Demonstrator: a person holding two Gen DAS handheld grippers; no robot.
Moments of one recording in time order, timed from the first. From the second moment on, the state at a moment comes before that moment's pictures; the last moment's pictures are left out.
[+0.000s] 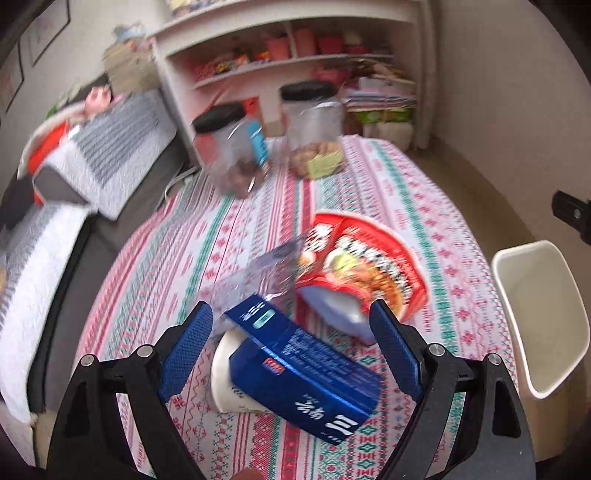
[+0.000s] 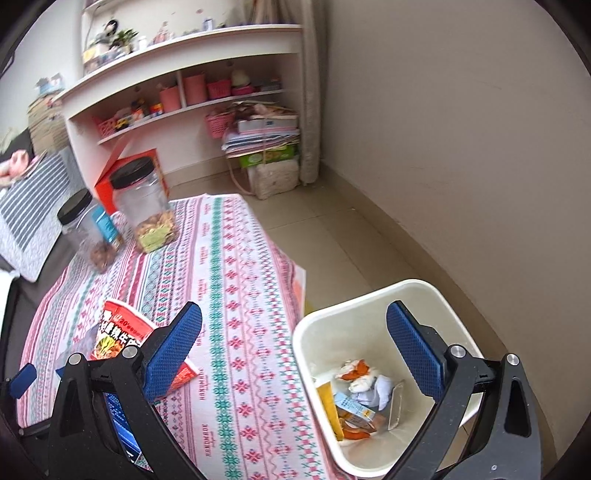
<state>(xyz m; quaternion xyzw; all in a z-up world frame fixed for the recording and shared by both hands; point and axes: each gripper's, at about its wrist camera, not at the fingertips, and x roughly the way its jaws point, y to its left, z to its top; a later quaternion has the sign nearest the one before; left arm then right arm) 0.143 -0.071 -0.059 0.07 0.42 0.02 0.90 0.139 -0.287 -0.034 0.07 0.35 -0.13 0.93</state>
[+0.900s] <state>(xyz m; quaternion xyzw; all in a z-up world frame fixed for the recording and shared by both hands) 0.176 0.001 -0.054 -0.08 0.49 -0.12 0.86 0.205 -0.213 -0.068 0.03 0.44 0.09 0.89</state>
